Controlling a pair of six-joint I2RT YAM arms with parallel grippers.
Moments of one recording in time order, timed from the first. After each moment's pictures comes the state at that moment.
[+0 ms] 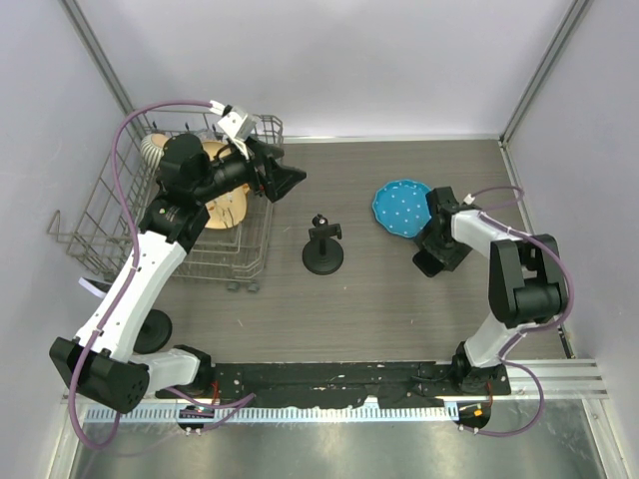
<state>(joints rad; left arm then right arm) -0.35 1.23 1.32 -0.12 0.62 -0.14 0.13 1.70 1.02 -0.60 0.31 0.90</state>
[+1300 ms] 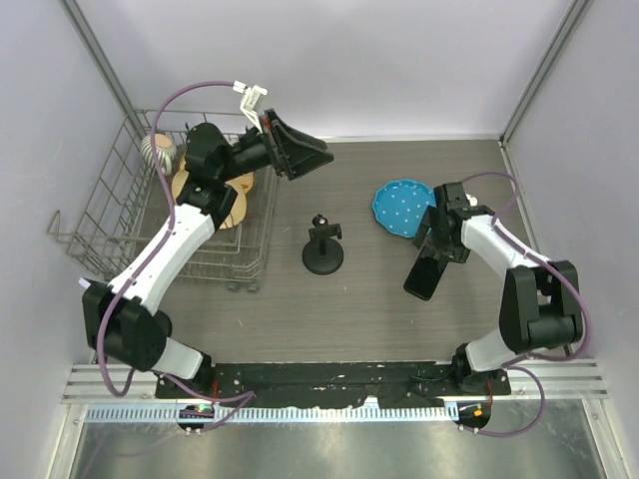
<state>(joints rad) -0.39 1.50 1.35 0.50 0.88 -0.81 0.13 1.47 0.95 -0.59 0.19 0.53</state>
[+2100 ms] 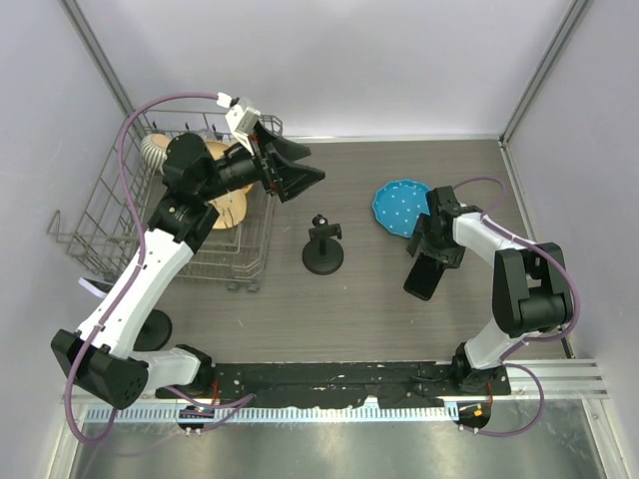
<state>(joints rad) -0.43 1.25 1.34 0.09 0.74 -0.37 0.14 1.62 0.98 -0.60 0.17 0.53</state>
